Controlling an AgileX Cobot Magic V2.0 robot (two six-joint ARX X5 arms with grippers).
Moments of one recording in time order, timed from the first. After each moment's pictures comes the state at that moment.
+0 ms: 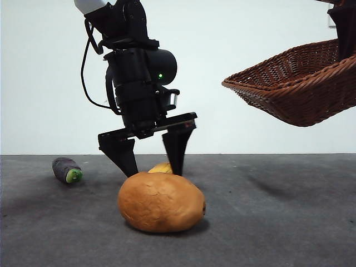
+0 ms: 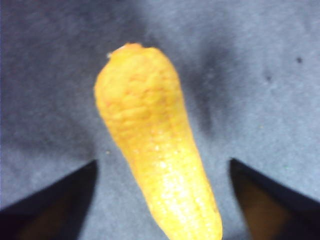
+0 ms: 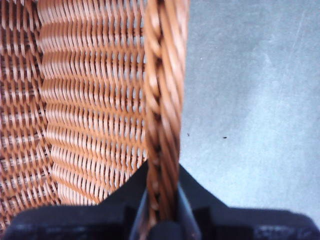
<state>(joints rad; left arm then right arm) -0.57 2.10 1.67 -0.91 0.13 -0.14 0.02 1.69 1.82 -1.35 -0.16 -0.08</state>
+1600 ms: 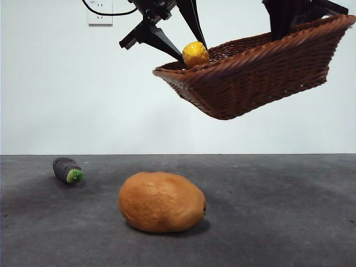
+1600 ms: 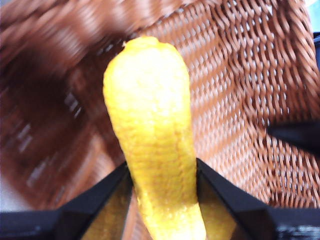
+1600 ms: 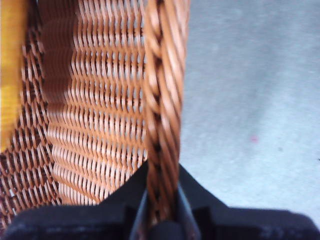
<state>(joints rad) -0.58 1.90 1.96 -0.96 0.37 -0.40 0.35 1.69 1.82 -1.31 -0.16 0.07</state>
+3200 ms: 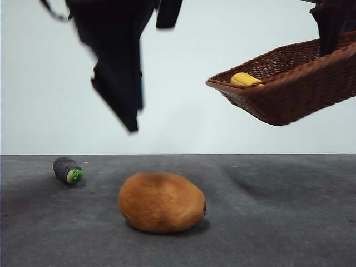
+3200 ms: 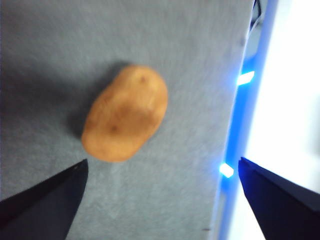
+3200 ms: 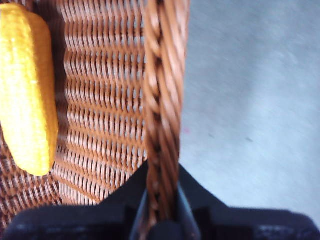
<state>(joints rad) -0.74 1.65 1.38 -1.12 0.27 0.54 0.11 1.69 1.82 -1.34 -0.16 -0.01</state>
